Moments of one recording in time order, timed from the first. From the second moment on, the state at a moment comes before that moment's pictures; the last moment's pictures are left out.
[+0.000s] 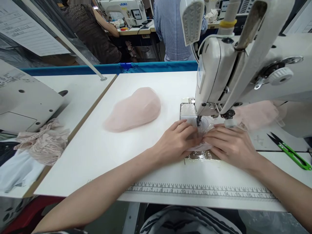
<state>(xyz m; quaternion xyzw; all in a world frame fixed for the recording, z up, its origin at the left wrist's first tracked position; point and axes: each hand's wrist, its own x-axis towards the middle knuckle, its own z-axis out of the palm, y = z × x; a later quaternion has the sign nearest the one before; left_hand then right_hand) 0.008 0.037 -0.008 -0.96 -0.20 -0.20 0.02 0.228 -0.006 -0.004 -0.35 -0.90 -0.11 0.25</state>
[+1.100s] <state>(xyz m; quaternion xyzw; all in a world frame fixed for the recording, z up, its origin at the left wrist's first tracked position) 0.011 0.047 -0.013 -0.96 -0.25 -0.13 0.05 0.230 0.010 -0.014 -0.42 -0.87 -0.15 0.22</state>
